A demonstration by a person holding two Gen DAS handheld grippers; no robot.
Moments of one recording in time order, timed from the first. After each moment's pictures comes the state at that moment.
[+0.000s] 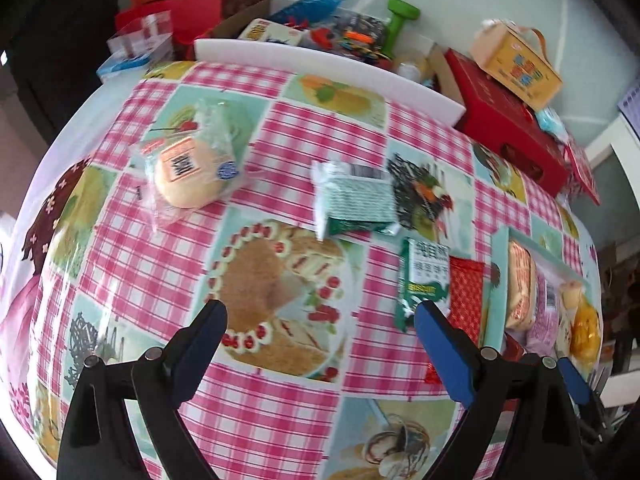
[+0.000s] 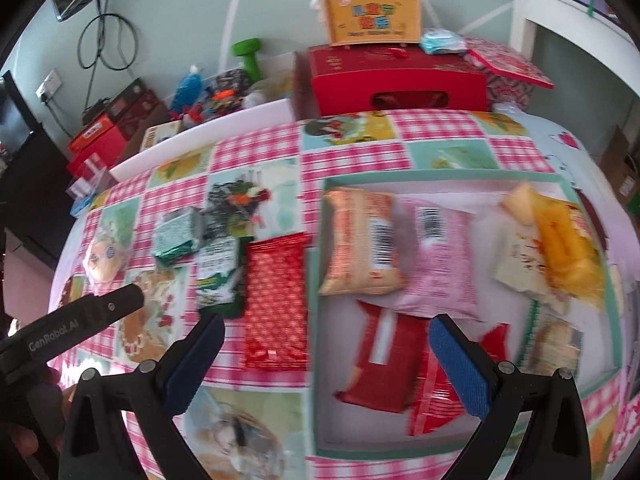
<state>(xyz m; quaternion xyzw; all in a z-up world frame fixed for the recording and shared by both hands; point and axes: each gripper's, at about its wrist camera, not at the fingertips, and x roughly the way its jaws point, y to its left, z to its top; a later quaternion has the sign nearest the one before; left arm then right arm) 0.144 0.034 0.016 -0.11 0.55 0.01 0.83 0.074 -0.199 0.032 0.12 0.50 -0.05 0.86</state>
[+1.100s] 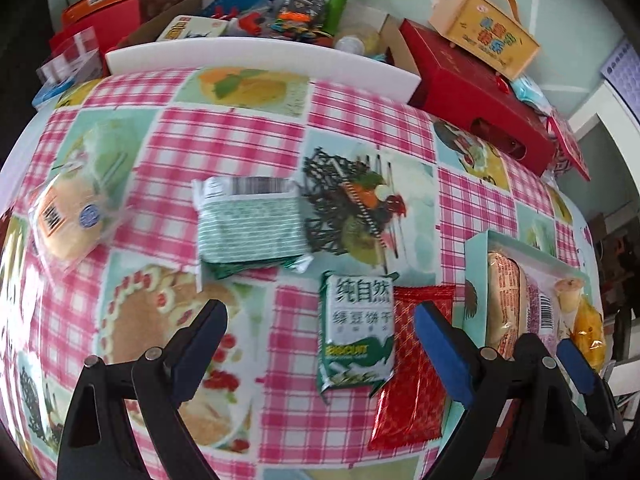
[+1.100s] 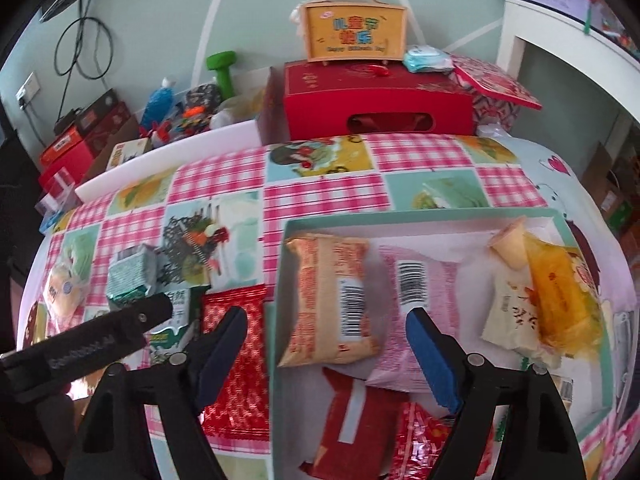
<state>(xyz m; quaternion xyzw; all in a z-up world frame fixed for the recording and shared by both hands) 0.202 -0.041 -0.020 -0.08 0.54 -0.06 0.84 0.112 -0.226 0.021 0.09 0.47 -0.11 0.87</state>
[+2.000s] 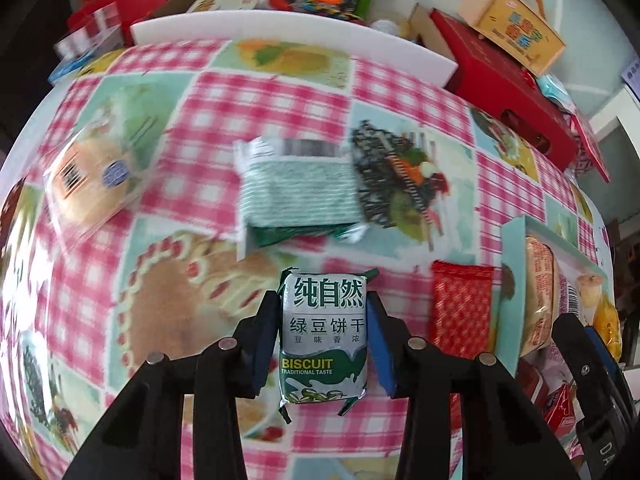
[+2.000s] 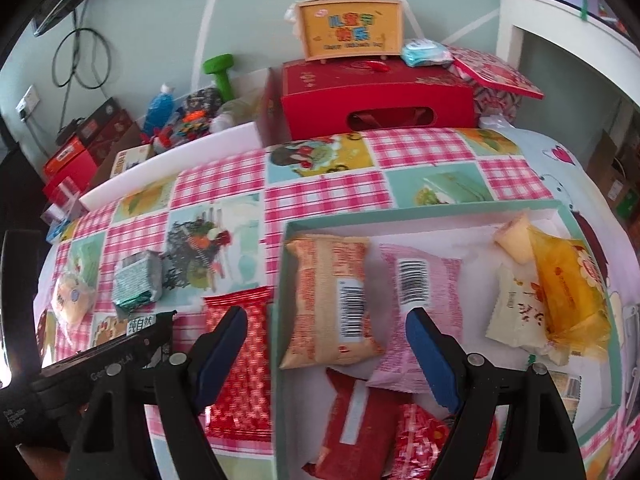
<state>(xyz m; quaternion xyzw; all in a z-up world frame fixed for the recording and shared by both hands) 0.189 -0.018 -0.038 -0.08 0.55 -0.02 0.83 0.112 -0.225 0.022 0.11 0.47 -0.08 0.87</state>
